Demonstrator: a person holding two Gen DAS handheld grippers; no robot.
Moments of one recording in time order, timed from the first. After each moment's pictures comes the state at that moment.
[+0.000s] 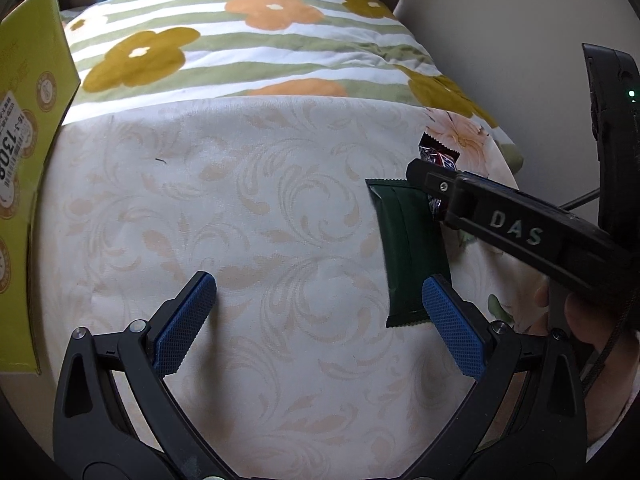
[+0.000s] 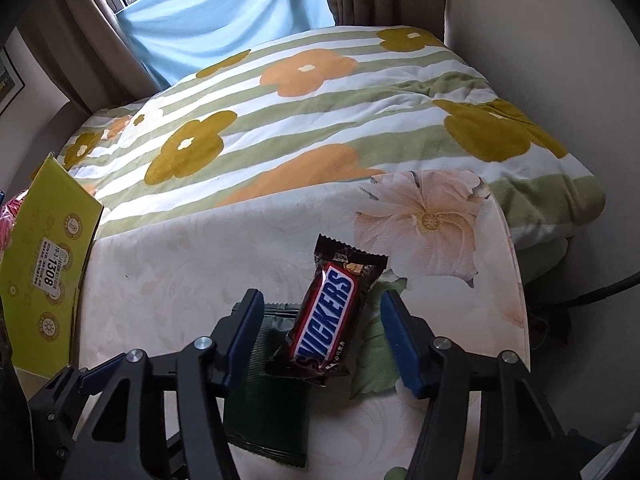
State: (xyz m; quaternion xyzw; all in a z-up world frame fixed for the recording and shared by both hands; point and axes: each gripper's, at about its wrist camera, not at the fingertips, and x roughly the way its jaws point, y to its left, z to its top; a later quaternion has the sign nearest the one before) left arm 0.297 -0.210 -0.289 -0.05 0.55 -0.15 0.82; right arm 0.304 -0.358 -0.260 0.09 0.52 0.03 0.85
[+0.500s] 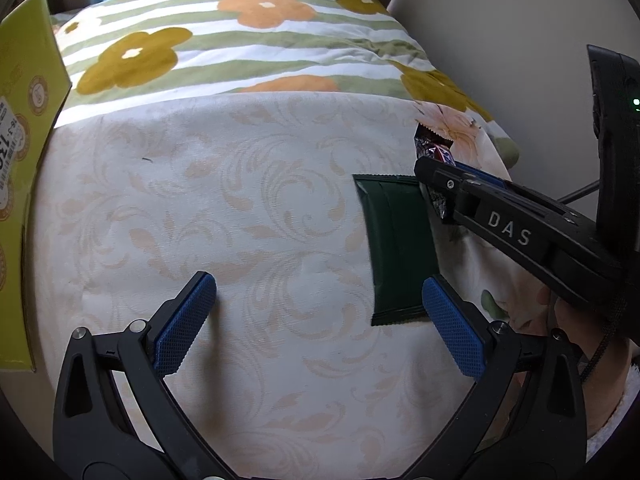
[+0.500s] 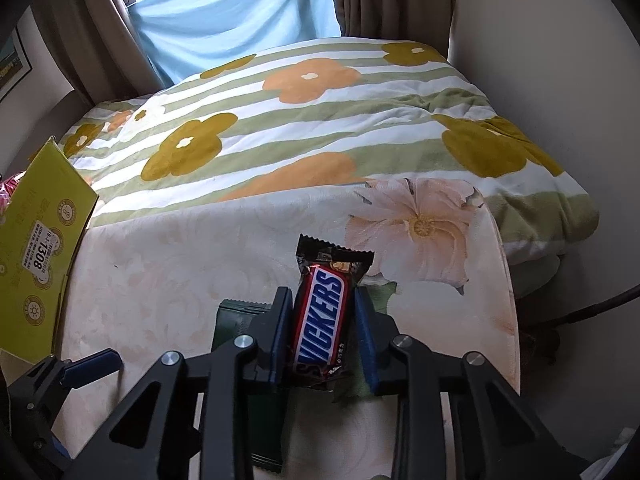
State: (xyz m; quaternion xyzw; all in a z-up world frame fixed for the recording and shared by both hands) left arm 0.295 -0.220 -0.289 -0.05 0.56 -0.17 0.81; right arm 0.296 -0.369 -0.259 0.07 0.50 0.04 0.86
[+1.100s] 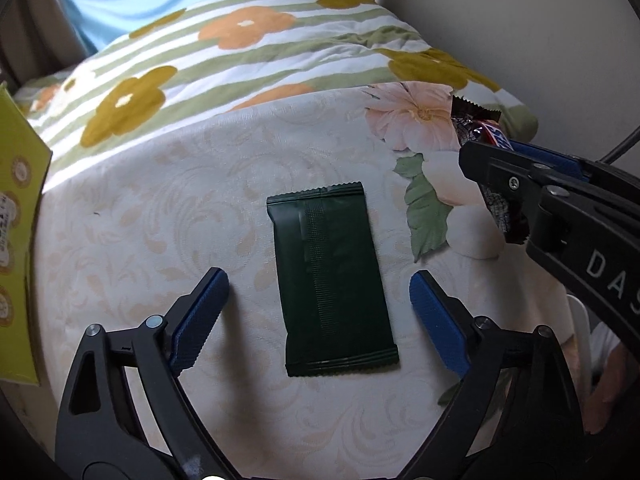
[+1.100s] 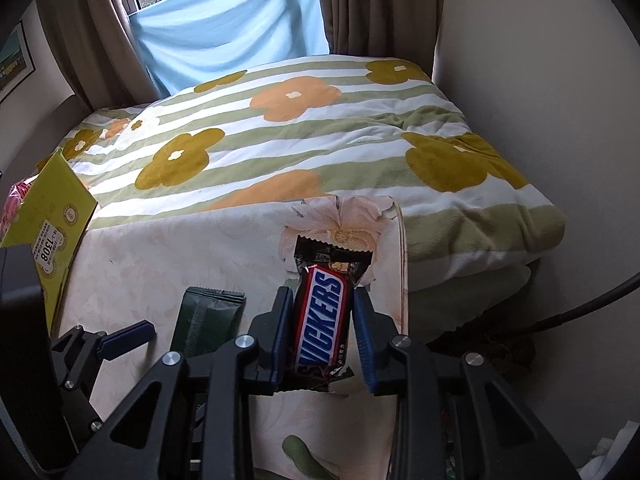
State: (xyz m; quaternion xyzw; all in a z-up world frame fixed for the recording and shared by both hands) left arm 0.295 -0.305 -0.296 0.07 0.53 -0.13 0.84; right arm 0.271 -0.411 -0.235 0.04 0.48 0.03 0.88
